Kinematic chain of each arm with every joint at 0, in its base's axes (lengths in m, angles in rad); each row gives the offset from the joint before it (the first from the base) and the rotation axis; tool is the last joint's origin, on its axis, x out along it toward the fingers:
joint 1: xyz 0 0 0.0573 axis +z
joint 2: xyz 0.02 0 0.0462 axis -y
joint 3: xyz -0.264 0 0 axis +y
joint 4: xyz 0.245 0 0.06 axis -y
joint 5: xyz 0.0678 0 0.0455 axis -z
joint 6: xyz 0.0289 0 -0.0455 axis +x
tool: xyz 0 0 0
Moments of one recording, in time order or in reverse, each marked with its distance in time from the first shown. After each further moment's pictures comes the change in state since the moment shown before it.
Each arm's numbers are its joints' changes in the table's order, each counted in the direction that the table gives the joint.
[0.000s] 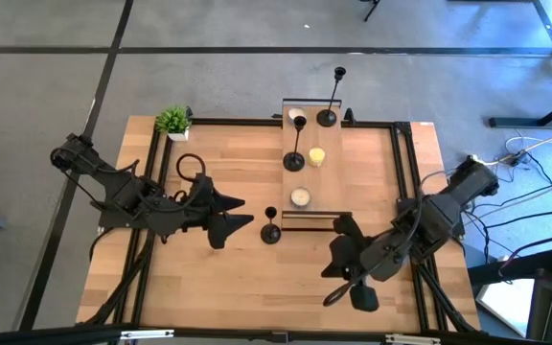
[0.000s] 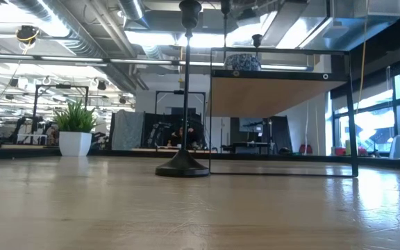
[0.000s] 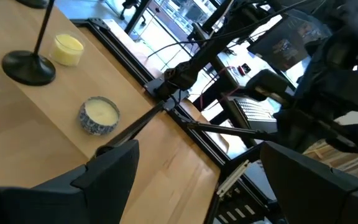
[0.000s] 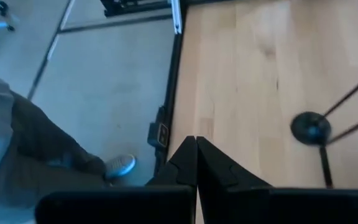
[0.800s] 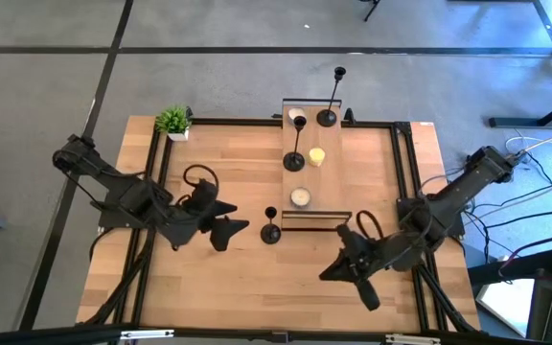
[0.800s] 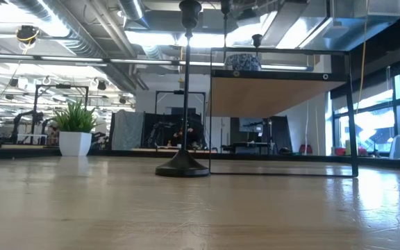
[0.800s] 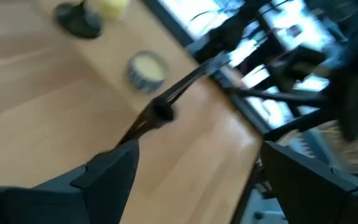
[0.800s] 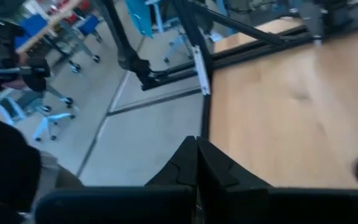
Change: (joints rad) left arm 0.005 -0.024 0.000 -0.247 0.058 -0.153; right arm 0.045 0.264 0.629 0.753 0.110 0.081
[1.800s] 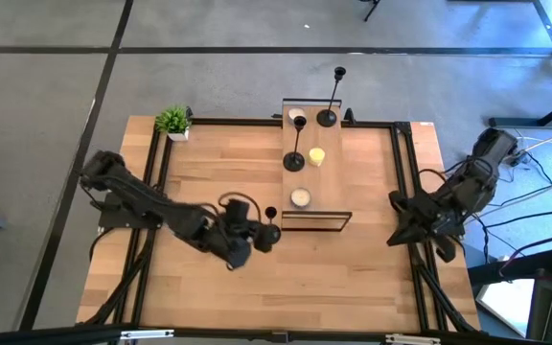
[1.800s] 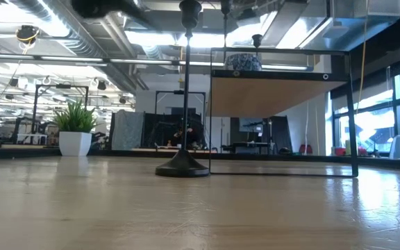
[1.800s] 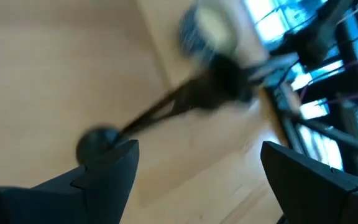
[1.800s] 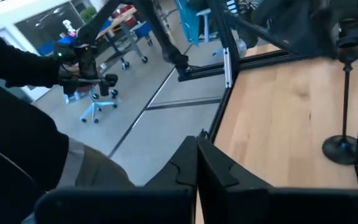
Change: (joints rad) left arm 0.072 -0.325 0.000 0.078 -0.024 -0.407; right arm 0.112 0.749 0.399 -0.190 -0.059 -0.126
